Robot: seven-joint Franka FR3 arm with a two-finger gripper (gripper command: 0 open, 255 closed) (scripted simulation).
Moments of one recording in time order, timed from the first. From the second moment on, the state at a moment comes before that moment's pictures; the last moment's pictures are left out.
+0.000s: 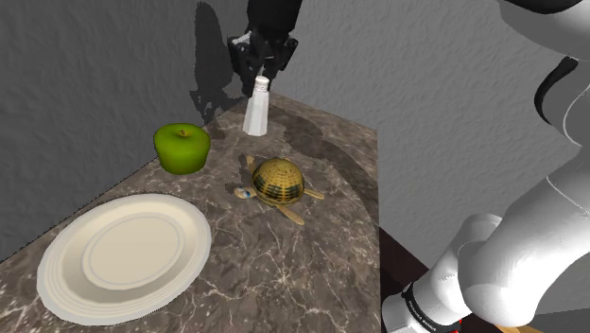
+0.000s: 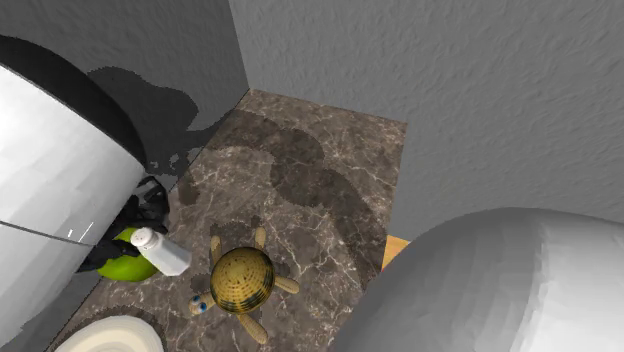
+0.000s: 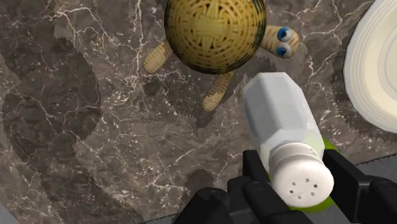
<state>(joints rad) 0.25 -0.04 0.31 -1.54 -0.13 1.61 0.42</state>
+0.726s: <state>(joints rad) 0.33 0.10 0.38 -1.44 -0.19 1.61 0.57</state>
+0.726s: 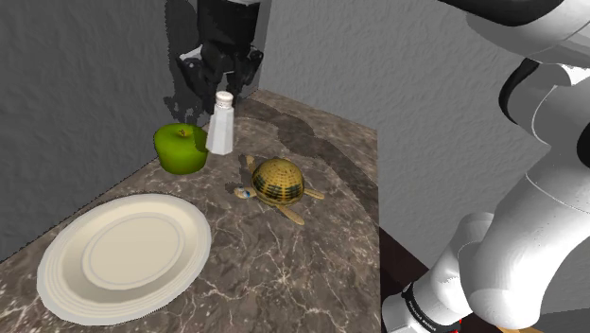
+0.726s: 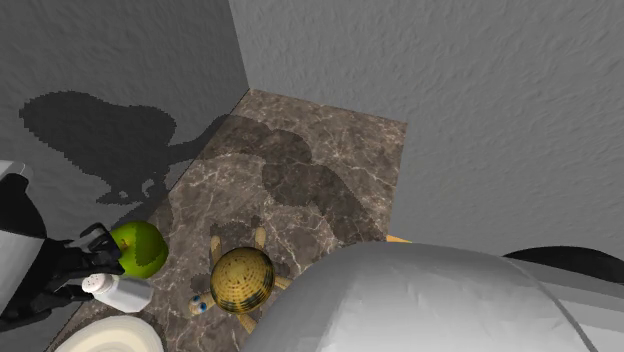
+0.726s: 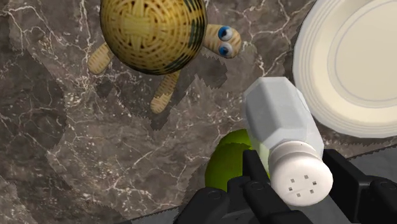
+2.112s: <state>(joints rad) 0.32 0.06 0.37 -1.77 -0.18 1.90 0.60</state>
